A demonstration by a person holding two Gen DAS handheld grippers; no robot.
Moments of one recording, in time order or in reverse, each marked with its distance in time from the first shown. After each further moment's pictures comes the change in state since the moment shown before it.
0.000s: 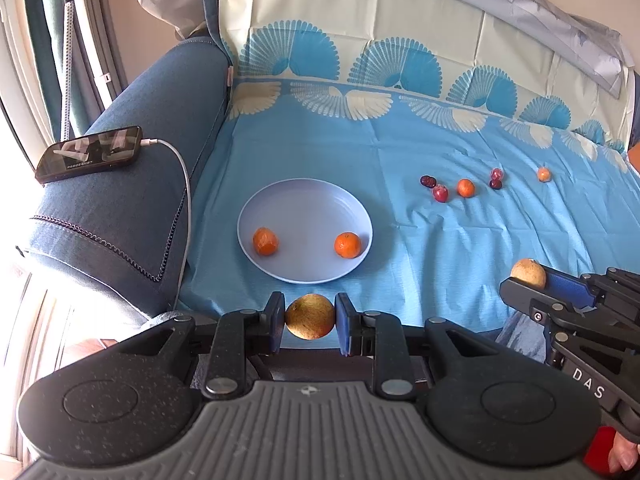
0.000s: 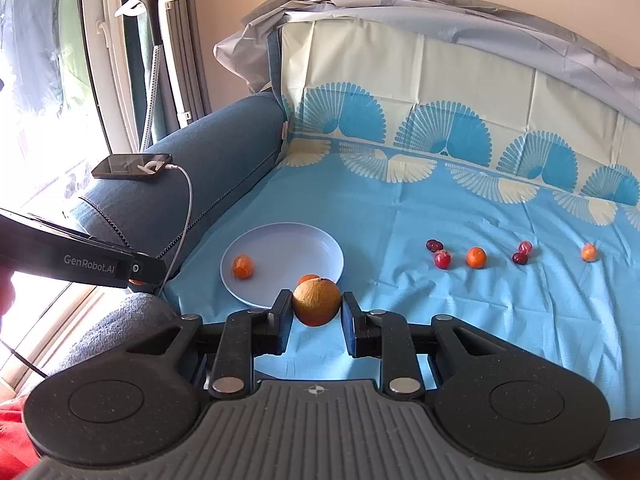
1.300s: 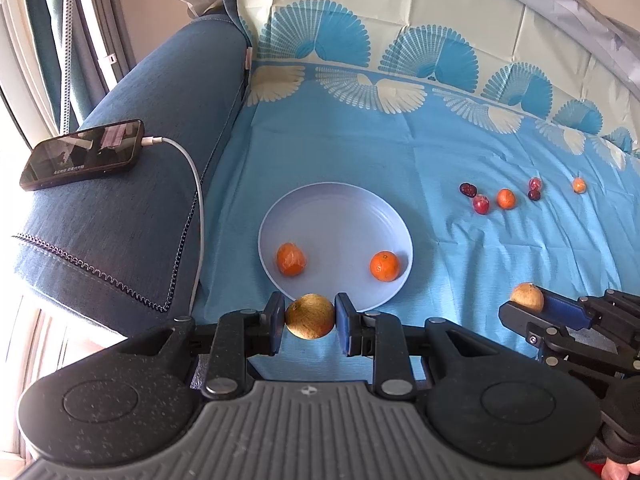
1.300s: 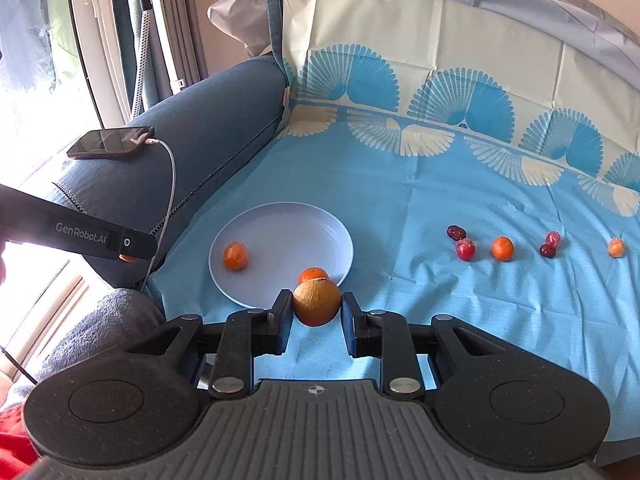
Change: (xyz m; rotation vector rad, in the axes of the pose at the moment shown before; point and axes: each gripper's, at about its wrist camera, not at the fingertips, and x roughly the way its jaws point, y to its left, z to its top) left arm 0.065 0.031 0.043 -0.036 0.063 0.035; right arm 0.080 0.001 0.020 -0.005 0.105 0.014
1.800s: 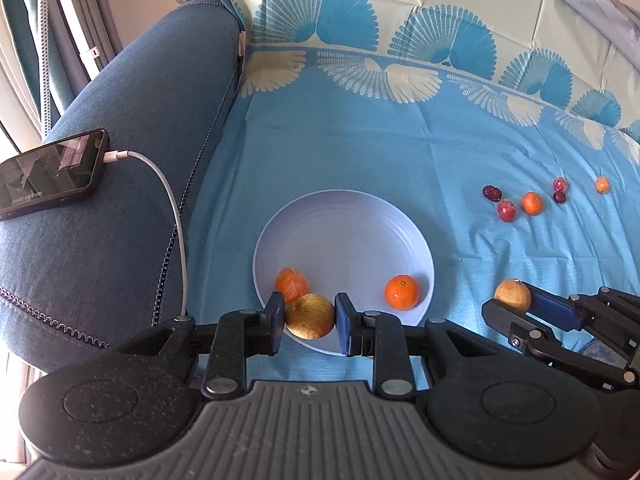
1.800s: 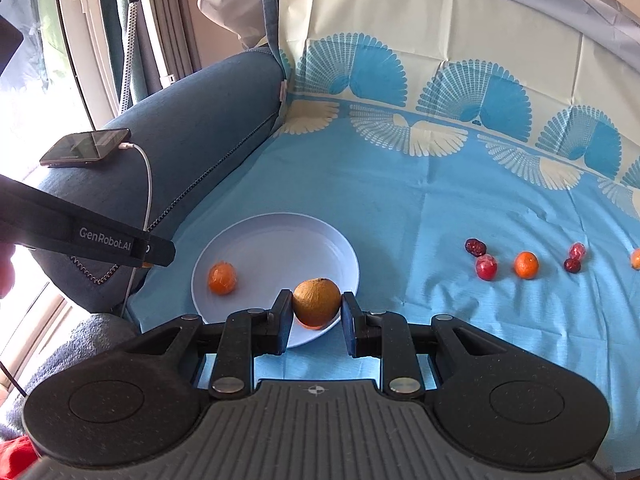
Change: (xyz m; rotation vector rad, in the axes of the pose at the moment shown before) left arm 0.066 -0.001 0.038 0.015 0.061 0.017; right arm 0.066 -0.005 0.026 0.002 0.020 0.008
